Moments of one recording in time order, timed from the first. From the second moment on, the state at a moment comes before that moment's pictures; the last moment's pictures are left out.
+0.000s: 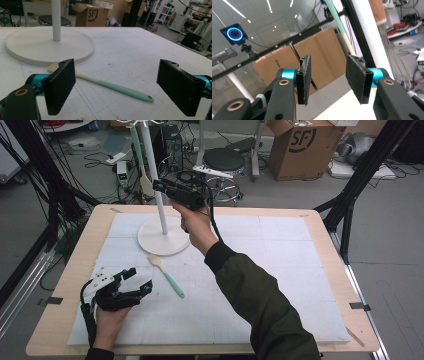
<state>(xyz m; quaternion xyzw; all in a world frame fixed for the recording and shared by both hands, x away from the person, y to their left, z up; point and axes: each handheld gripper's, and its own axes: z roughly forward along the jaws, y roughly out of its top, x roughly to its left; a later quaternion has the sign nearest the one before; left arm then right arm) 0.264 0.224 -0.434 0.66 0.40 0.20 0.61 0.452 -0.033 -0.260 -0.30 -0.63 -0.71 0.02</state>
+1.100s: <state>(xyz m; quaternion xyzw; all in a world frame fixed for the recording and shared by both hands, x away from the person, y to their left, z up) 0.264 0.220 -0.434 0.66 0.40 0.20 0.60 0.409 -0.060 -0.343 -0.31 -0.70 -0.64 0.04</state>
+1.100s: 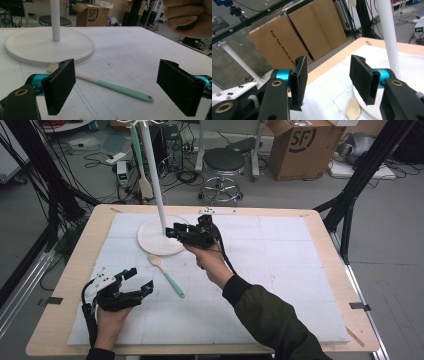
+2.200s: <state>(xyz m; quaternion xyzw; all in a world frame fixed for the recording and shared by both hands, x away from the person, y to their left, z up) 0.256 0.221 -0.433 0.66 0.40 0.20 0.60 0.408 -0.046 -0.406 -0.35 -0.72 -0.59 0.10</state>
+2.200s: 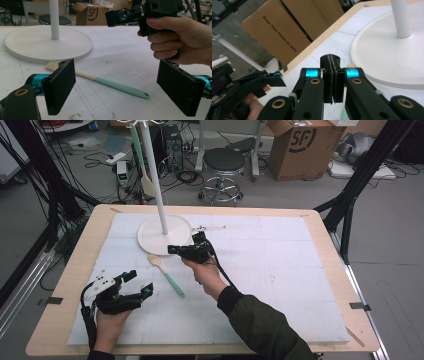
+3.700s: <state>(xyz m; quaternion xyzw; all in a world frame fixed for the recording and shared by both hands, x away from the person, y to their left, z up) 0.255 0.212 -0.429 0.67 0.39 0.20 0.60 0.367 -0.060 -0.465 -0.43 -0.77 -0.44 0.15</state>
